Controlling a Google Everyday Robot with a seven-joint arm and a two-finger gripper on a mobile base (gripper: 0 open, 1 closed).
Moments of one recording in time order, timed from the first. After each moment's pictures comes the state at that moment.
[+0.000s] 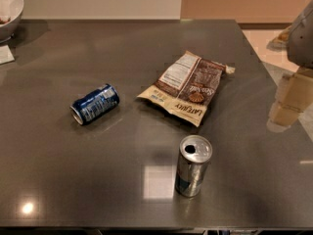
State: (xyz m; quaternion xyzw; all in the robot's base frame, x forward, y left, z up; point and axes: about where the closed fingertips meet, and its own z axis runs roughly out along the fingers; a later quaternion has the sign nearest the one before) arm 0.438 -0.217 0.976 -0.60 0.78 -0.03 0.16
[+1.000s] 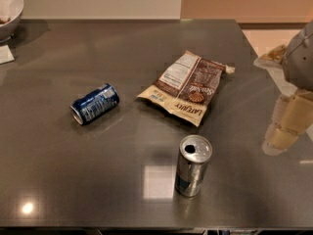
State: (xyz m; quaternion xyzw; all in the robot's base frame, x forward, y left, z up) arm 0.407 -0.190 0.962 -0.63 0.75 0.03 0.19
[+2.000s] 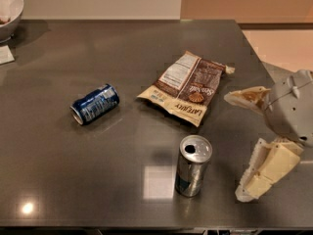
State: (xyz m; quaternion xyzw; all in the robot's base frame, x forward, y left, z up) arm 0.352 -0.131 0.926 -0.64 0.70 0.17 0.26
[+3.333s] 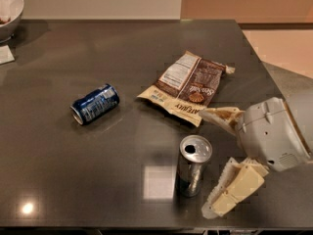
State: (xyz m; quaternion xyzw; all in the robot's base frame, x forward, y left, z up) arm 0.336 -0.081 0.905 -0.61 0.68 0.26 0.32
